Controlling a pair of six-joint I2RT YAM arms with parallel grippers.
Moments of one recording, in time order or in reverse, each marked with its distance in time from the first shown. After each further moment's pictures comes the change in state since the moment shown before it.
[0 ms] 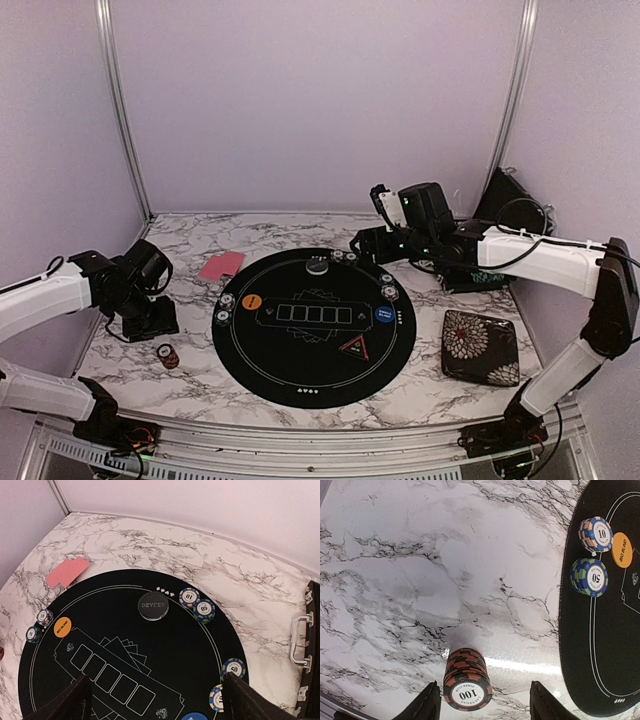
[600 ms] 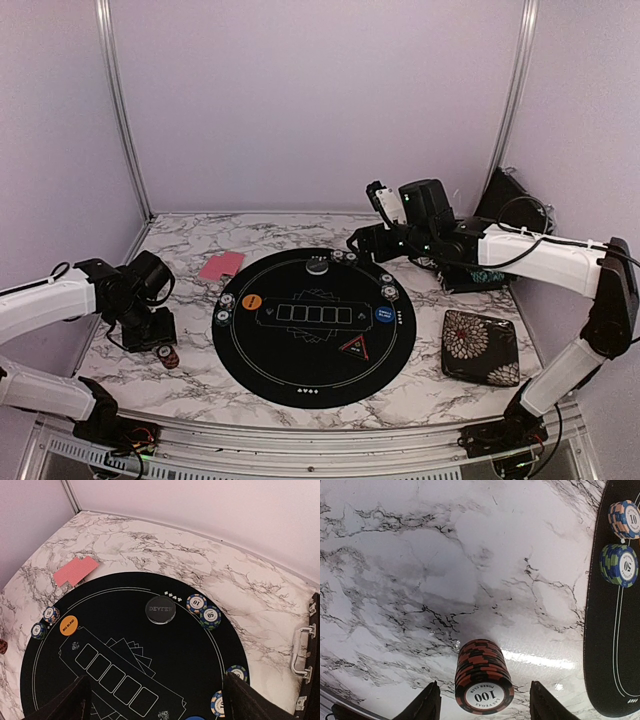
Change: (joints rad) left arm 0.000 0.014 -0.058 -0.003 0.005 -0.030; right arm 0.000 0.000 0.018 0.005 -0.040 -0.051
